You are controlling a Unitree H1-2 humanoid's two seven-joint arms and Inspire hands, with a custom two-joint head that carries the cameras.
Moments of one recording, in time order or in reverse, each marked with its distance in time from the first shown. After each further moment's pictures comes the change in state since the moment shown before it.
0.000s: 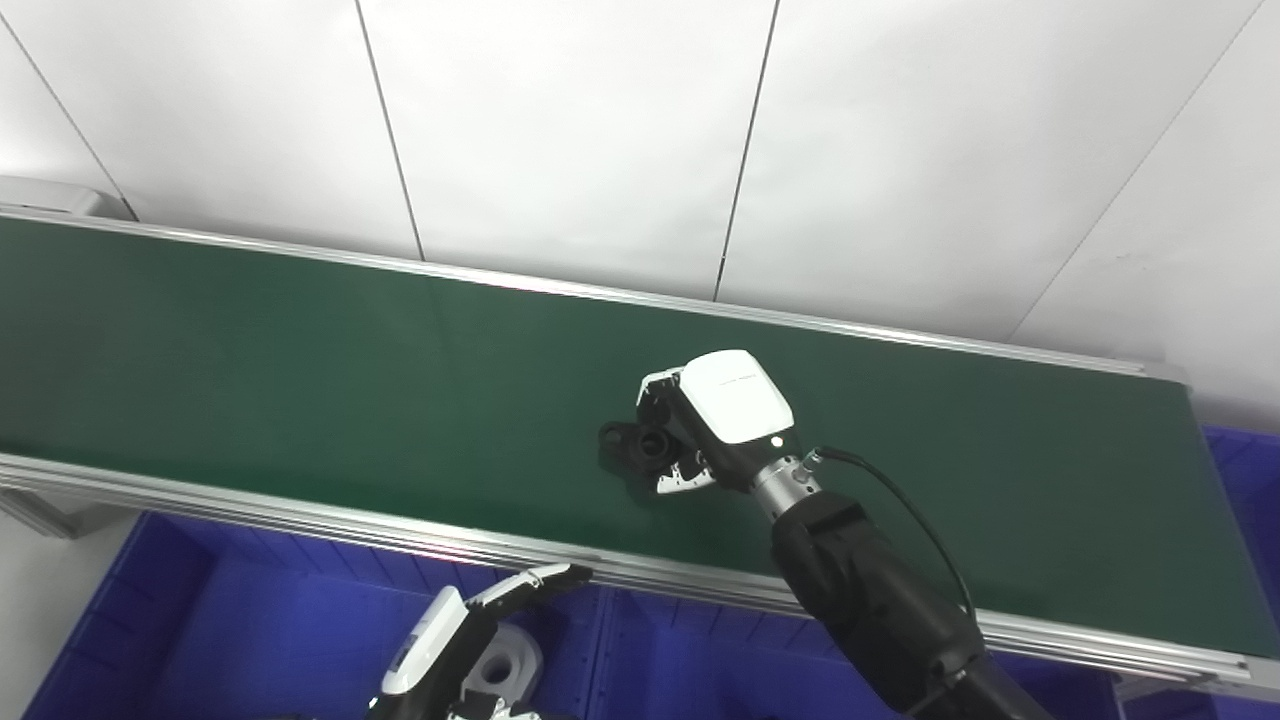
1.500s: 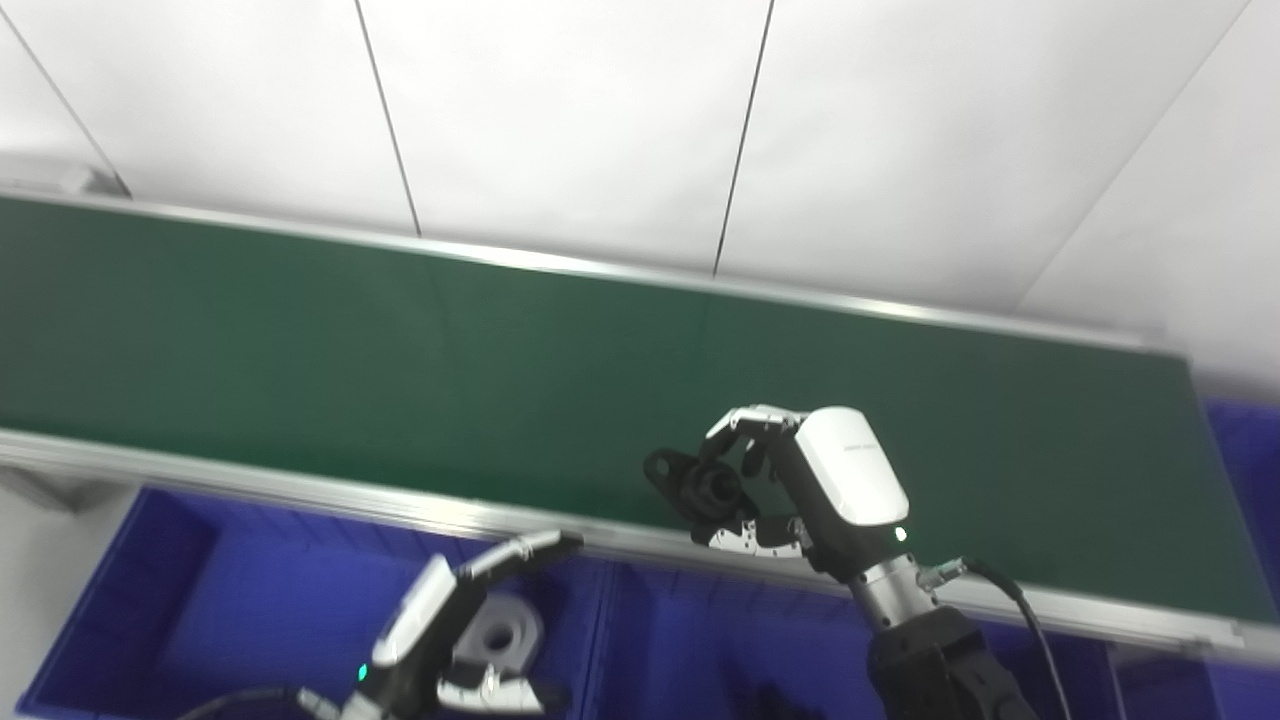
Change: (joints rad) left arm 0.021 0.027 0.031 -0.053 -0.007 0.000 -0.033; right arm 0.523 -0.028 -0.288 -0.686 0.104 -0.008 0.242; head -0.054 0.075
